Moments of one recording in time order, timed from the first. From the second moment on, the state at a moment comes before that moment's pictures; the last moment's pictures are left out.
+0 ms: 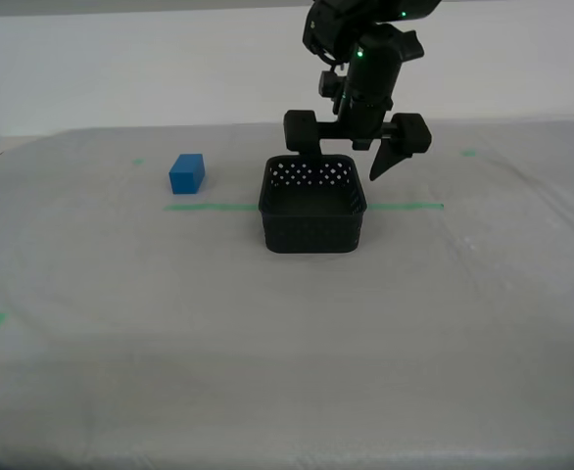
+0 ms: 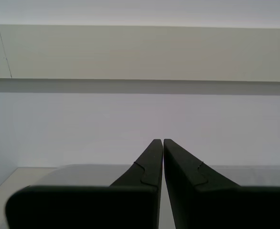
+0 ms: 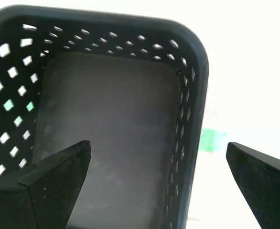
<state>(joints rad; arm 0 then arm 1) 0.61 2.20 1.57 -0.55 0.07 0.48 0.00 1.05 0.52 0.56 -0.01 0.00</state>
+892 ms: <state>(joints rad) 0.52 1.94 1.50 -0.68 0.12 0.30 0.00 1.05 0.52 0.56 -0.01 0.00</state>
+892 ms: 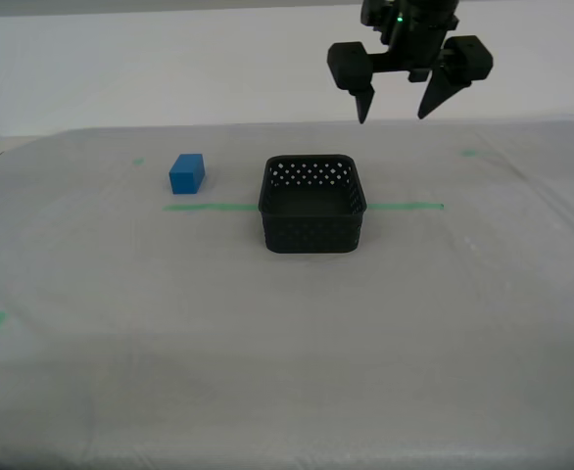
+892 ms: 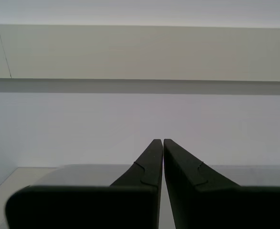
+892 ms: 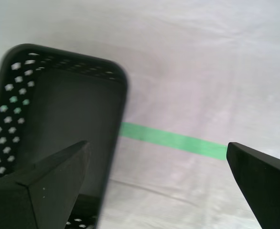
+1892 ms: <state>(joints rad) 0.09 1.79 1.27 -0.58 0.08 0.15 0.00 1.05 0.52 0.56 -0.01 0.00</state>
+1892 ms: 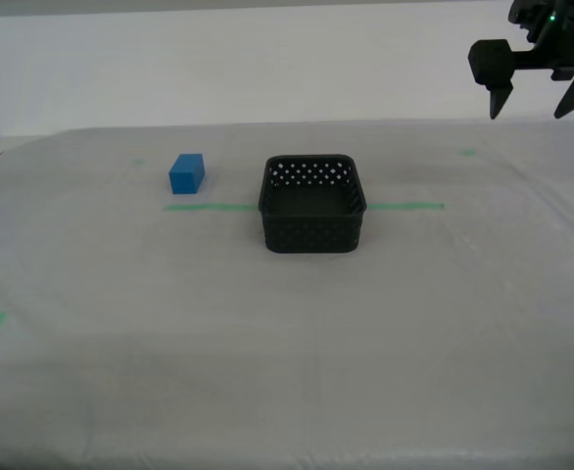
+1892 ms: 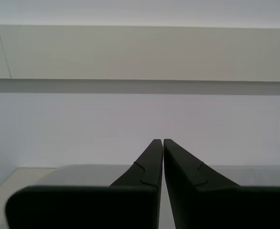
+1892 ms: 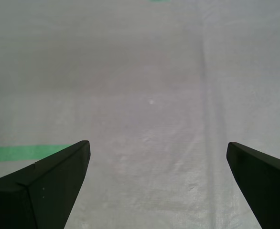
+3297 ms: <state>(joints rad) 0.05 1.83 1.26 -0.50 0.05 0.11 0.00 1.05 0.52 0.56 -0.01 0.00</state>
